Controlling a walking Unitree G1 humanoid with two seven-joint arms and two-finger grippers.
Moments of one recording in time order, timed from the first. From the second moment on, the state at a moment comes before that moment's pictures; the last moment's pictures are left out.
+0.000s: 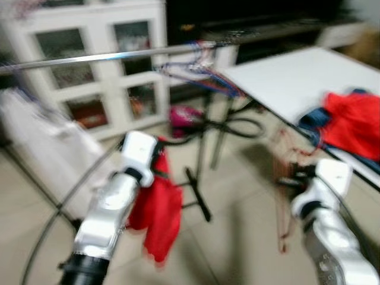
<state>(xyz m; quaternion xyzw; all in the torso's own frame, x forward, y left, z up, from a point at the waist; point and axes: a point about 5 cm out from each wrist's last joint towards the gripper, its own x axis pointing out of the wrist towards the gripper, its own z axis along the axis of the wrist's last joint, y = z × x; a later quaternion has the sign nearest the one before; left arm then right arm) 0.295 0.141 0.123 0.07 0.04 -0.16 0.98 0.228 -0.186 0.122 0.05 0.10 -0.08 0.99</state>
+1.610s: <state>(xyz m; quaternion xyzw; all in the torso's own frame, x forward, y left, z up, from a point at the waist) 0.307 0.131 0.125 0.03 0.03 -0.15 0.99 0.245 -0.188 0.138 0.01 0.08 -0.03 1.00</state>
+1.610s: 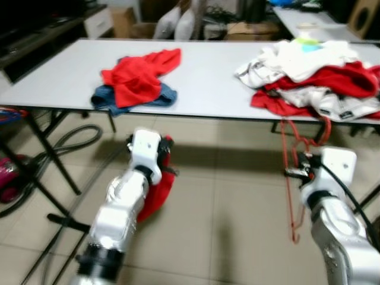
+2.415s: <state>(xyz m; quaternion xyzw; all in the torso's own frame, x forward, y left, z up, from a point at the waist) 0.321 0.148 0.158 0.02 -0.03 -0.12 0.99 0.255 -0.150 0.166 -0.03 0.00 0.13 0.99</state>
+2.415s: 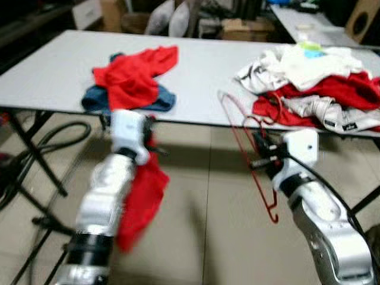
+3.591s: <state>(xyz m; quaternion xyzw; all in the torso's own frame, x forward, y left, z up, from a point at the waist) 0.423 0.150 0.311 0.18 -0.17 -0.09 0.97 0.254 -0.150 0.167 -0.01 -0.01 0.11 0.99</state>
